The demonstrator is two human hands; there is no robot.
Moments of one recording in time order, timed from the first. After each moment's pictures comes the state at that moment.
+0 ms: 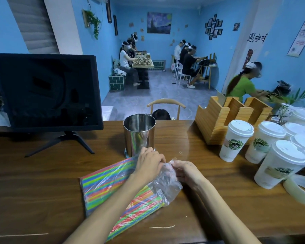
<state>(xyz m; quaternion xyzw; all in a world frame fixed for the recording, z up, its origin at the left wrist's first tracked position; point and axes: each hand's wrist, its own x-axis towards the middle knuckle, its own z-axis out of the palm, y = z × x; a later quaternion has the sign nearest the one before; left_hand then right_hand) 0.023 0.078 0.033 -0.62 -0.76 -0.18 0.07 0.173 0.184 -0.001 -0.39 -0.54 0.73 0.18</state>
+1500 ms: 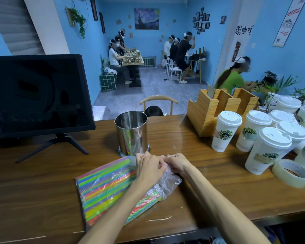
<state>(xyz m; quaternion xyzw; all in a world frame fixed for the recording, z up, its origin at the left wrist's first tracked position) 0.061 0.069 0.024 -0.54 -0.81 -0.22 0.01 0.159 0.178 0.013 -0.45 -0.57 0.67 0.16</state>
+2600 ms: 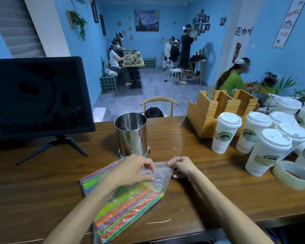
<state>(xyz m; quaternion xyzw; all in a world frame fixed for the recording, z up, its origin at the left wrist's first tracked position) 0.007 0.019 0.083 -0.70 -0.68 -0.17 -0.11 0.176 0.192 -0.002 -0.49 -0.59 0.62 0.15</state>
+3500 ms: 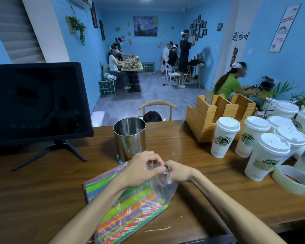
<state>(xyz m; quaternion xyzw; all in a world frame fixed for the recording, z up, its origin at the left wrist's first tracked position) 0.023 0.044 0.080 -0.68 -0.62 -0.36 -0.16 0.175 0.179 0.044 -0.19 -0.86 0.47 -0.01</state>
